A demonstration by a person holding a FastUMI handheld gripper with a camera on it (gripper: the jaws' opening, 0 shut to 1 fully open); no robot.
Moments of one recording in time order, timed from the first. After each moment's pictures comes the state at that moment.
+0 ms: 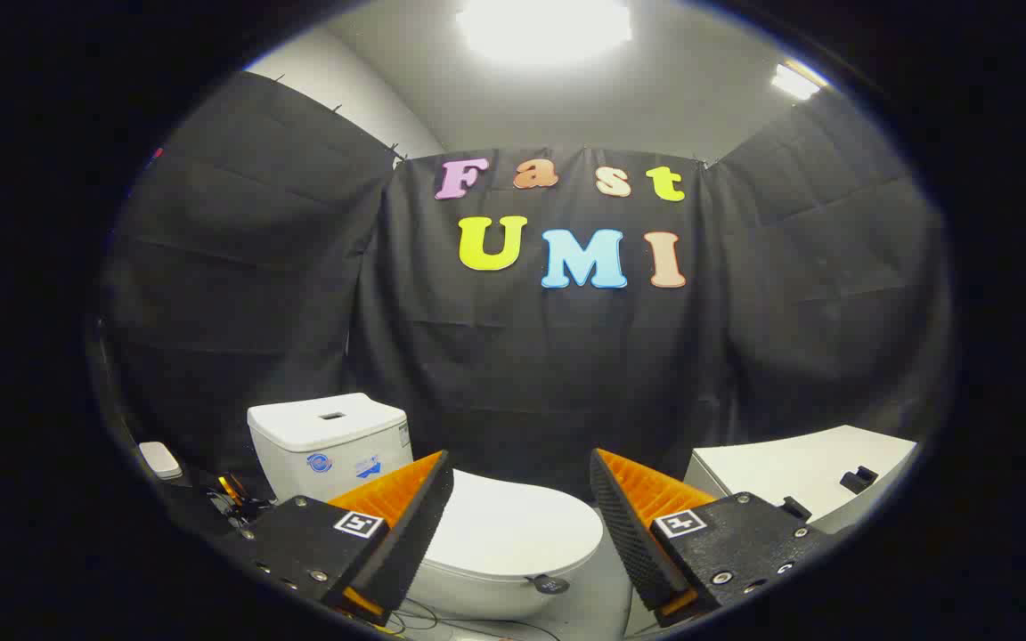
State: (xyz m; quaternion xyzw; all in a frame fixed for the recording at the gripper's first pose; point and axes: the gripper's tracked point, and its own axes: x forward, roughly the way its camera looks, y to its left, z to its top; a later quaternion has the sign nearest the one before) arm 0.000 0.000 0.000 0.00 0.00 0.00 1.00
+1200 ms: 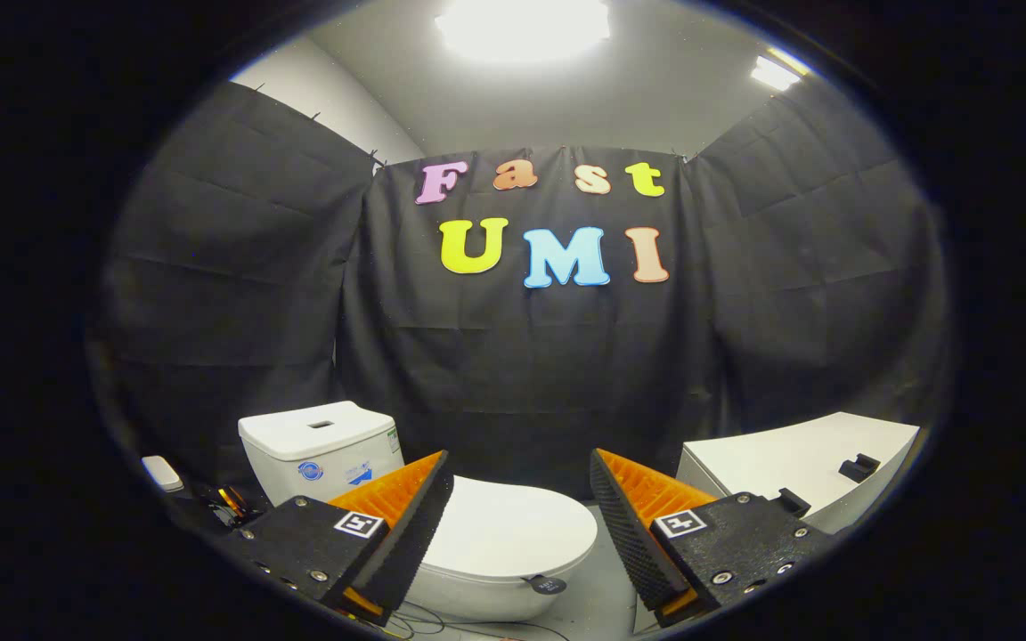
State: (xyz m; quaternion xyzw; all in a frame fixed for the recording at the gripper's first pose) arm 0.006 -0.013 -0.003 0.03 -0.01 -0.02 1.00
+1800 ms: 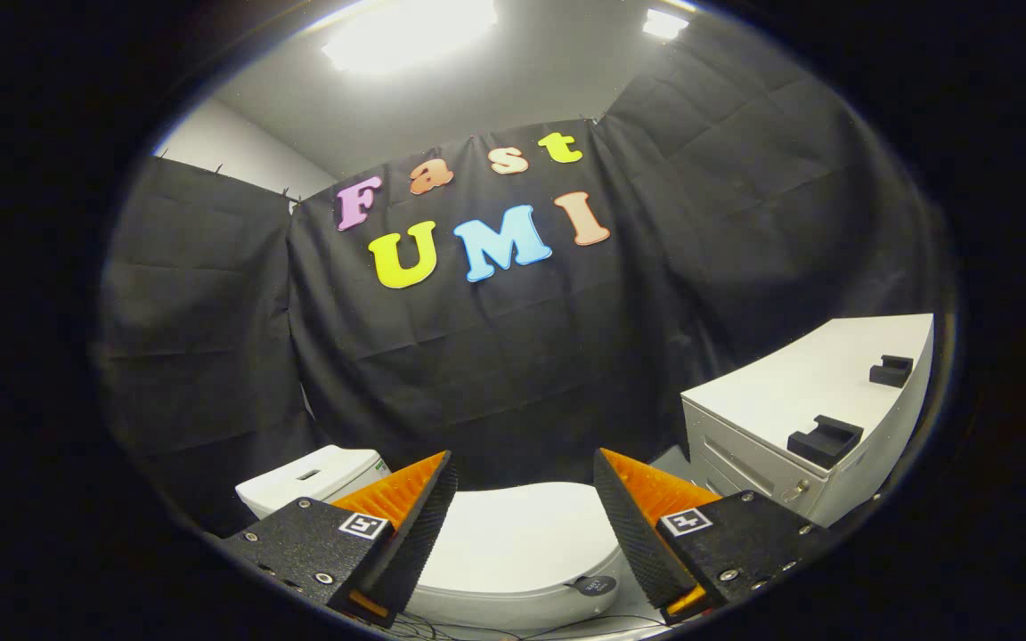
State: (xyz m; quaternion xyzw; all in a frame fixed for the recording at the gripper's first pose) arm 0.047 -0.052 -0.049 0.18 0.02 -0.10 0.98
